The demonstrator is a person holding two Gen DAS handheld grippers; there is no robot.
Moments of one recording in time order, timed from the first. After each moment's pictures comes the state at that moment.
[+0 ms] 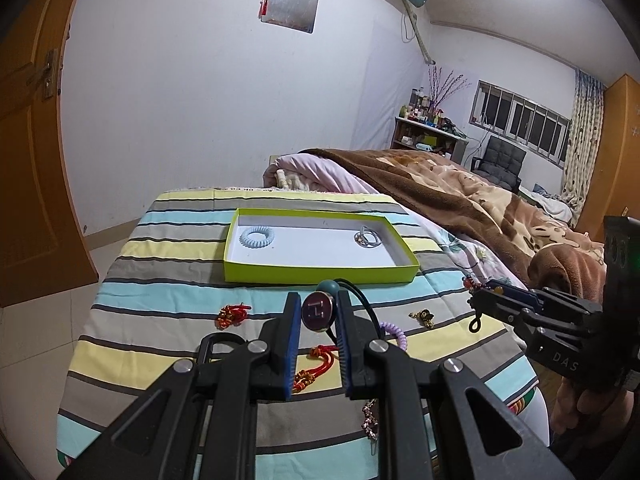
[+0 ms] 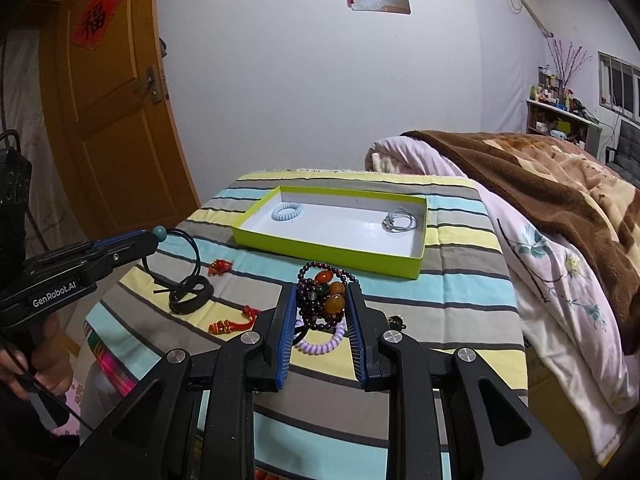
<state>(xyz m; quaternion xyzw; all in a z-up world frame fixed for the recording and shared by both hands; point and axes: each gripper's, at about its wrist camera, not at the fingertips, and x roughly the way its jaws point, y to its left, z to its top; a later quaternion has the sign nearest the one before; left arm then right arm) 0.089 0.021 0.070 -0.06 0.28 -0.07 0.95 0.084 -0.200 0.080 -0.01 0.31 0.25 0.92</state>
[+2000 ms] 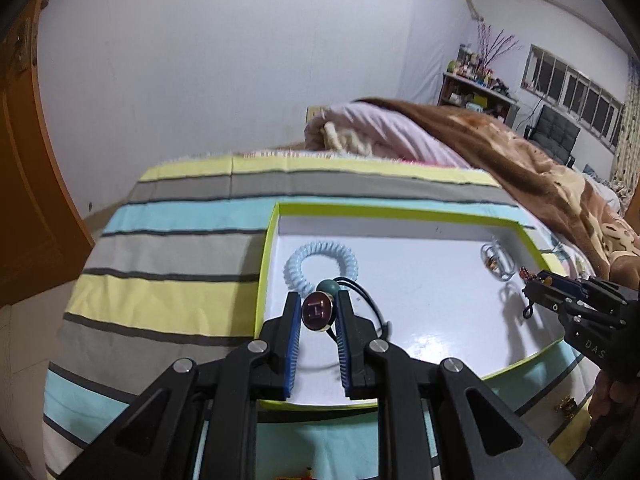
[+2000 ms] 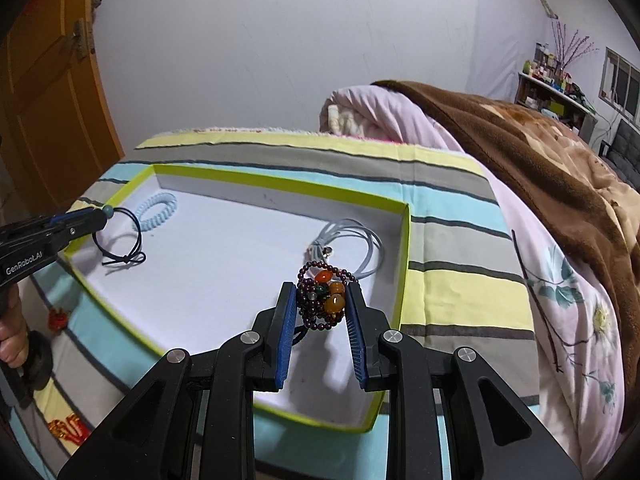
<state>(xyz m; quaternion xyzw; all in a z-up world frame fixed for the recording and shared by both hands) 0.286 0.057 -0.002 -0.04 0.38 -0.01 0.92 0.286 -0.173 0.001 -0.07 0.39 0.18 0.90</state>
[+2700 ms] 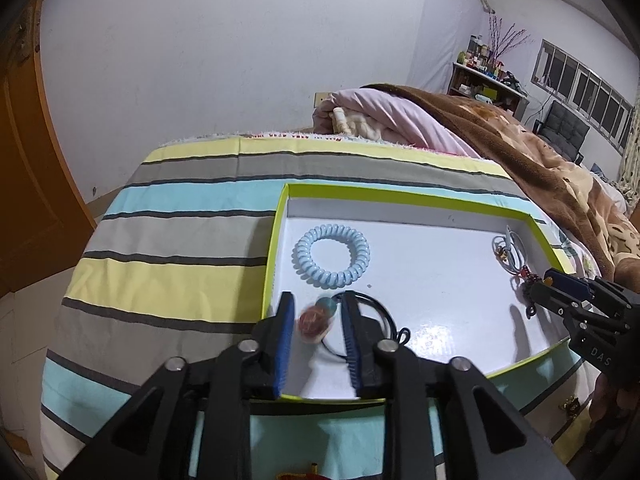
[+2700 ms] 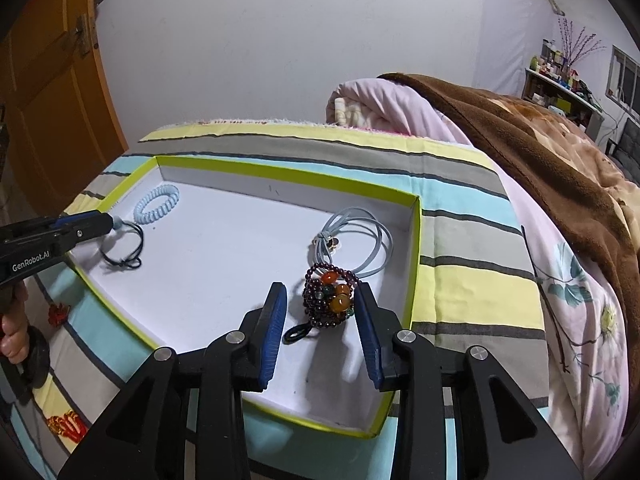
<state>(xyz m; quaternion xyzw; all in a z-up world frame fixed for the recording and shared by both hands) 0.289 0.061 -0.010 -0.05 0.40 -0.01 0.92 0.287 -0.171 -0.002 -0.07 0.40 0.19 0.89</state>
